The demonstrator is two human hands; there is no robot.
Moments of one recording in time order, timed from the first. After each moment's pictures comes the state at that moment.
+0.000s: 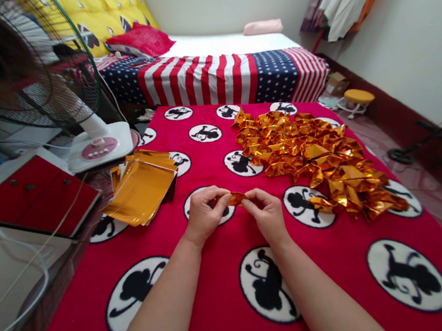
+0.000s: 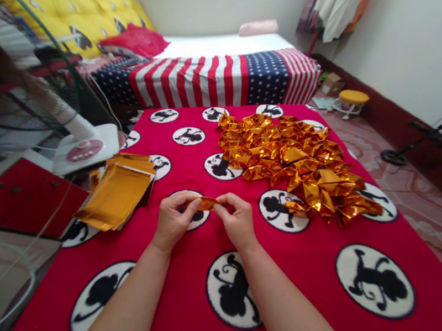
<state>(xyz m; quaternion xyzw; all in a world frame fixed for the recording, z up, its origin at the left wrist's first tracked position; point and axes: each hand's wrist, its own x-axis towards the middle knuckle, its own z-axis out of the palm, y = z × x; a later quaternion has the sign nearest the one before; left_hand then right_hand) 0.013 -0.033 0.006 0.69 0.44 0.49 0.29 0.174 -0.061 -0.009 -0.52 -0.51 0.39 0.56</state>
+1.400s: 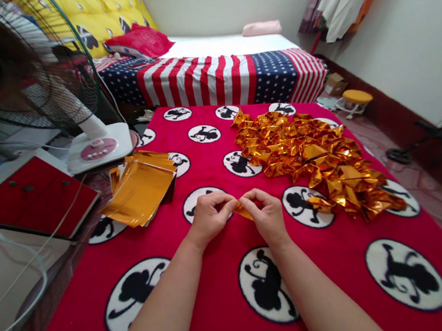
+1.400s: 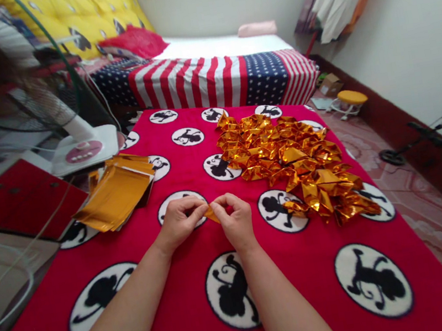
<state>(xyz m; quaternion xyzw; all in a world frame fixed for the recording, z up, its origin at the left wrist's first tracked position) 0.019 -0.036 0.007 0.73 0.40 0.43 0.36 0.173 -0.065 0.000 -0.52 -0.55 0.36 0.55</state>
